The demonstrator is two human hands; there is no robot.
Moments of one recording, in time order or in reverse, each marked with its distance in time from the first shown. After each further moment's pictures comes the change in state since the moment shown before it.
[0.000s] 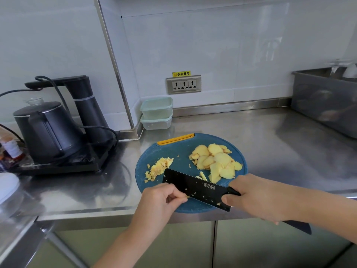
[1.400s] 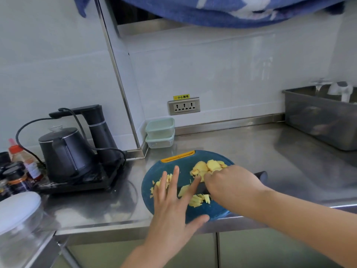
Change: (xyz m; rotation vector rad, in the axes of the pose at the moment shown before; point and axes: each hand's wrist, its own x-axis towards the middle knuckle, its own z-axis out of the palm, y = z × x) left_hand -0.004 0.046 -0.002 0.618 -0.169 0.086; right_hand 0.003 -0.033 -0.016 -0.836 0.359 -0.216
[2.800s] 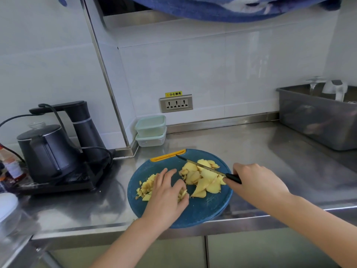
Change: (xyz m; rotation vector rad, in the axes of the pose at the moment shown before) left_hand 0.056 -0.018 0.051 -0.026 0.093 0.040; right_hand -0.015 0.057 0.070 0.513 0.134 0.503
